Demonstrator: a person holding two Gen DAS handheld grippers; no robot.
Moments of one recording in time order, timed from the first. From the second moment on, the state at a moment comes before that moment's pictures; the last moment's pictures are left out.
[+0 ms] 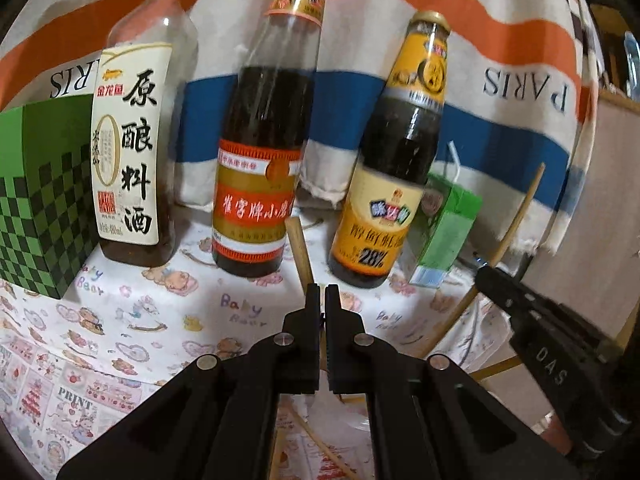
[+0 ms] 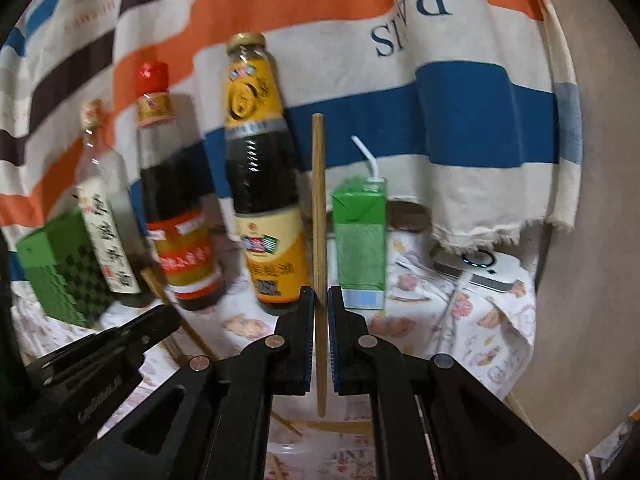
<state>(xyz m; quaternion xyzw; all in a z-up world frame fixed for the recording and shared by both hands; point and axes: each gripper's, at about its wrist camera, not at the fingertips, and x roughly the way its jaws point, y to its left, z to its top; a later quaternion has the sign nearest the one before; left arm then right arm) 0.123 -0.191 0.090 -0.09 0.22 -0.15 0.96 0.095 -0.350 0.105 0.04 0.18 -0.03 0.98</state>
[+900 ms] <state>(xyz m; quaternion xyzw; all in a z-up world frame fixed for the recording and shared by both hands) 0.112 -0.170 0.113 -0.09 0.20 -0.14 0.97 0.094 -0.367 0.112 0.07 0.19 0.00 0.98</state>
